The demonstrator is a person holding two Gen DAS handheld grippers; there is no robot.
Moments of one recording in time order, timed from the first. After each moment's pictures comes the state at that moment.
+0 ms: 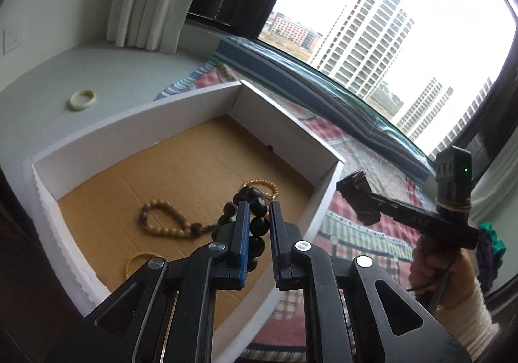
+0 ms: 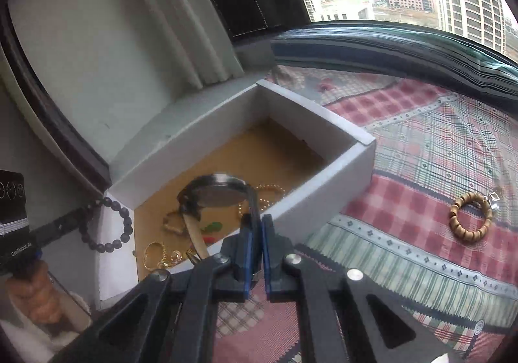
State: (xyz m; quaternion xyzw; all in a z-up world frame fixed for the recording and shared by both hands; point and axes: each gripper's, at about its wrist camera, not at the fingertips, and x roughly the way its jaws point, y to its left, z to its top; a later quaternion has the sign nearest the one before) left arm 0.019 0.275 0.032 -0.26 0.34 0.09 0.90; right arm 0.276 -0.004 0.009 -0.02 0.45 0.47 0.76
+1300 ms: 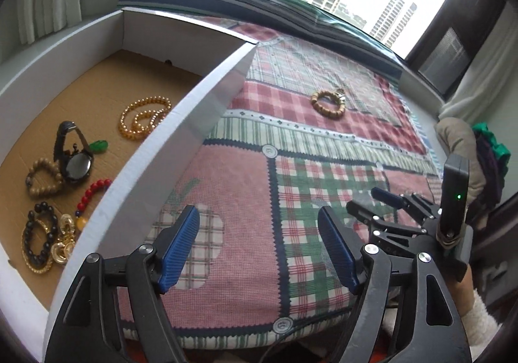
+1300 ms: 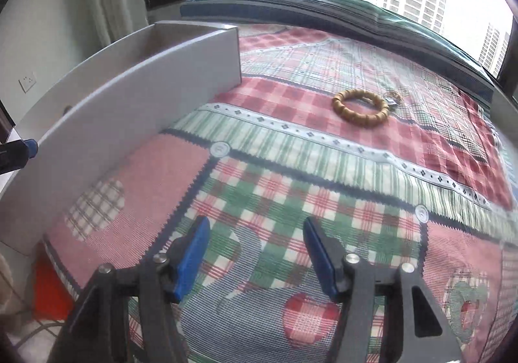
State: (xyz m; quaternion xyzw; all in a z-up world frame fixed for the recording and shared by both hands) left arm 0.083 0.096 -0.035 -0.15 0.46 -0.05 0.87; right arm 0.222 -0.143 -0.092 -0.11 0.47 0.25 0.84
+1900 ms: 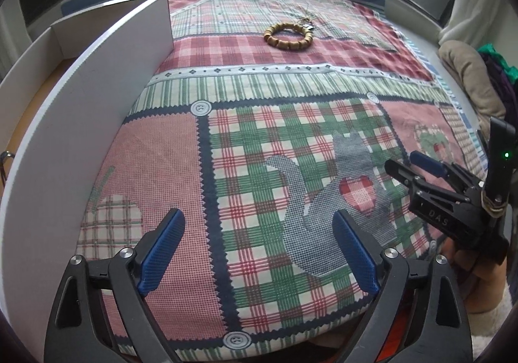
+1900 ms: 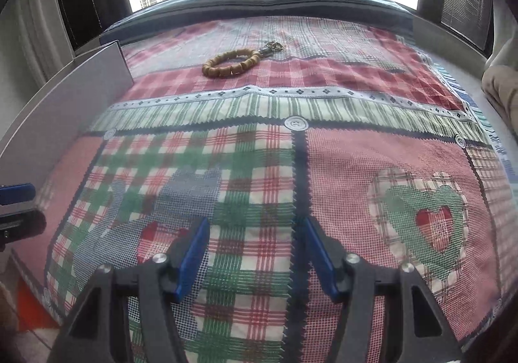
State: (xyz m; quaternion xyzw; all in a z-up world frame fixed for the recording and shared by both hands) left arm 0.105 -0.004 -0.075 -0.03 0.53 -0.07 0.85; right arm 0.213 -0.269 -0.122 -0.02 0.47 0.13 0.87
